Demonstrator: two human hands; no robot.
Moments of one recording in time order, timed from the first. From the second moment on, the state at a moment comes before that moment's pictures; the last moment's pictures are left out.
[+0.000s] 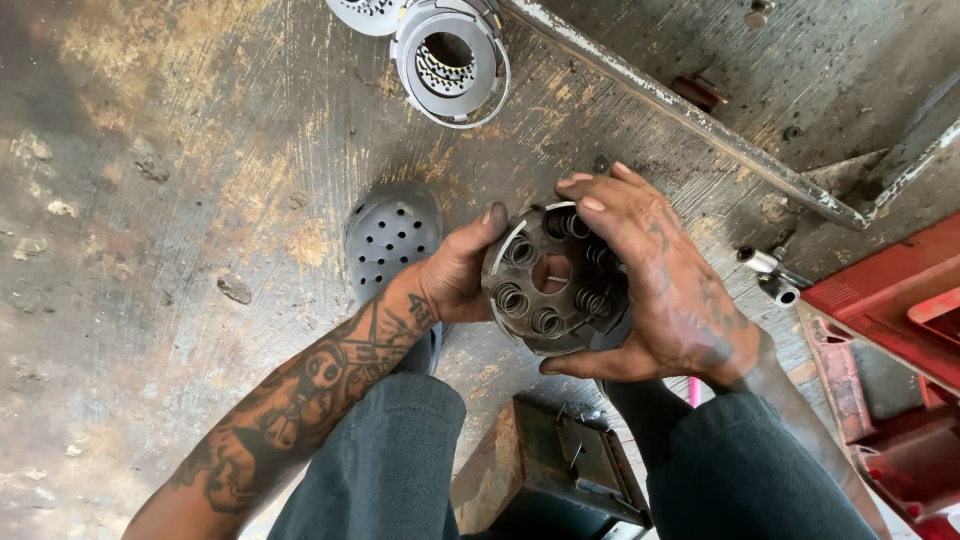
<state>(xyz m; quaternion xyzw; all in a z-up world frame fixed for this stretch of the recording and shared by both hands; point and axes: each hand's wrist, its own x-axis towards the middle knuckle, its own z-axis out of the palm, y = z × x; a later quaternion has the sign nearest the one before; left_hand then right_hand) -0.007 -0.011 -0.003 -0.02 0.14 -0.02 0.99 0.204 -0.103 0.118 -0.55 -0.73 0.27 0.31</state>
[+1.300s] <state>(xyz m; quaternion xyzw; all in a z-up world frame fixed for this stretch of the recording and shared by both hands) -0.018 -0.014 -0.008 0.03 0.13 0.00 0.99 0.209 -0.126 0.117 -0.58 -0.73 0.13 0.34</state>
